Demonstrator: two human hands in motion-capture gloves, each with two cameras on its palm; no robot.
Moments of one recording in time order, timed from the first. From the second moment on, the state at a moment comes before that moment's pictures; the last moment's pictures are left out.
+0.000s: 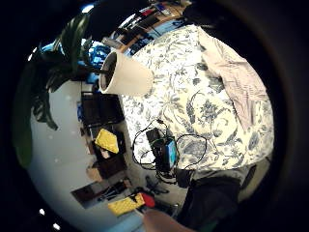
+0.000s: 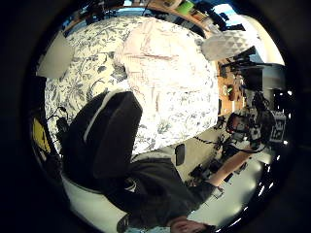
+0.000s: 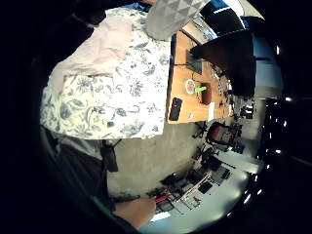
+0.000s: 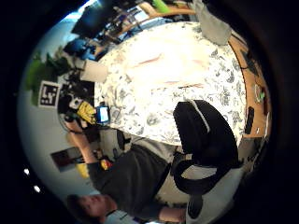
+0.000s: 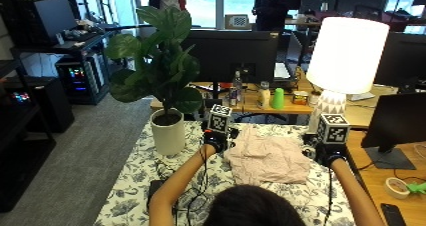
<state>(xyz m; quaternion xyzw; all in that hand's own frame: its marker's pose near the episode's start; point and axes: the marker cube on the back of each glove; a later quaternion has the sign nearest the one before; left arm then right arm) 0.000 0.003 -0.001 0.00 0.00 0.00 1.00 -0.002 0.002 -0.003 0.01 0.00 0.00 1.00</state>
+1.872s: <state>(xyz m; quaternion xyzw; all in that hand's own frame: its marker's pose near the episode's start) 0.131 -0.036 0.115 0.13 -0.01 0.09 0.99 -0.040 -0.099 0.195 0.09 0.07 0.01 0.99</state>
